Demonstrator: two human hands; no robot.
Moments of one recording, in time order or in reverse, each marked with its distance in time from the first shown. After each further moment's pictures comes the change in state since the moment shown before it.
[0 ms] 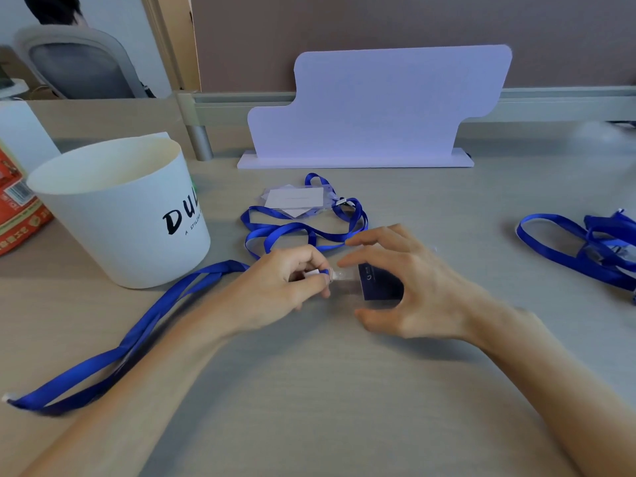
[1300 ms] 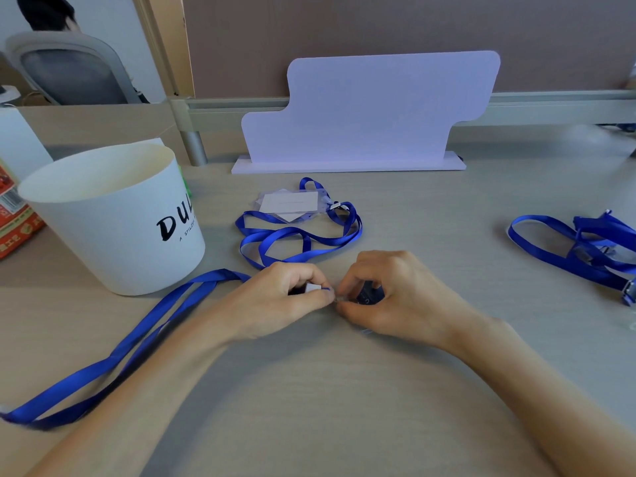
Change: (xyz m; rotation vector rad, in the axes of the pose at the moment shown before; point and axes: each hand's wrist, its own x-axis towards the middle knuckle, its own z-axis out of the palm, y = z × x) left_hand 0.000 -0.001 0.004 0.049 -0.086 -0.052; right_hand 0.003 -0.017 0.006 0.062 -0.009 0.113
